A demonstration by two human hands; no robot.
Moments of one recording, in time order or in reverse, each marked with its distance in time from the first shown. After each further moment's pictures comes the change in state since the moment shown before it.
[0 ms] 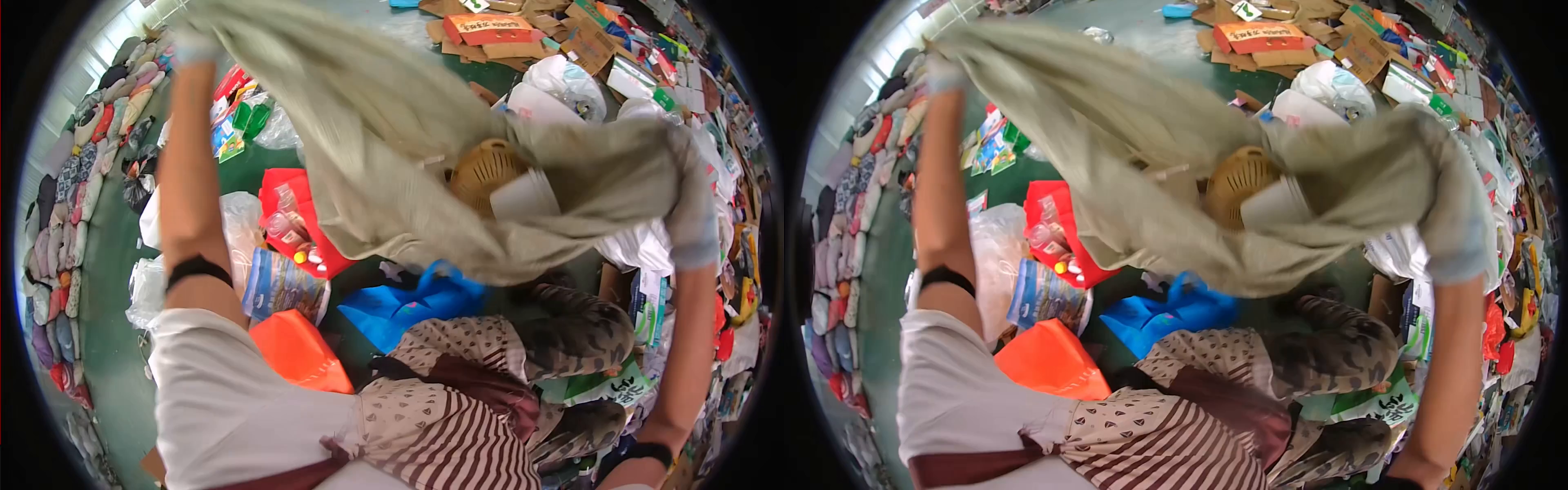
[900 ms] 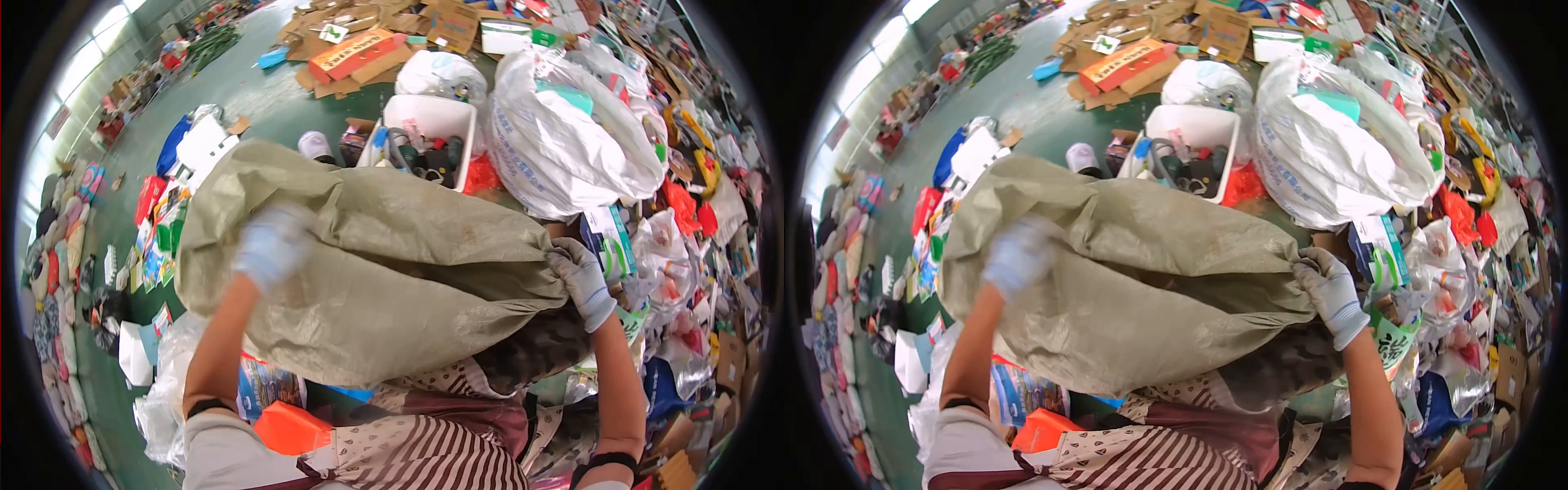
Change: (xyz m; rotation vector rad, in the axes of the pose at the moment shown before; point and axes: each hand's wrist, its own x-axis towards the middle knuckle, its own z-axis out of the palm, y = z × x) left_hand -0.142 0.289 0.123 -0.021 -0.964 0.278; right_hand -0.166 0.098 0.001 0.252 0.252 0.712
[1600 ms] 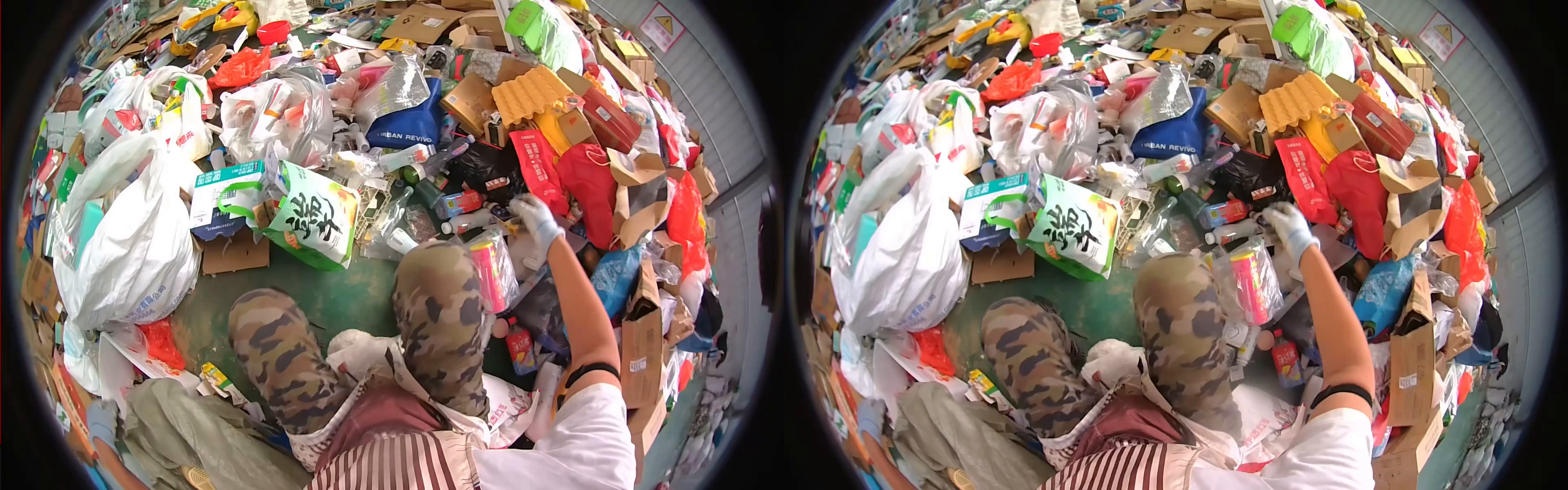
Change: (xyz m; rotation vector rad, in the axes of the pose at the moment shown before) left_hand 0.307 0.163 0.028 -0.164 -0.490 0.157; right_hand -0.500 0.124 -0.157 0.196 1.739 0.622
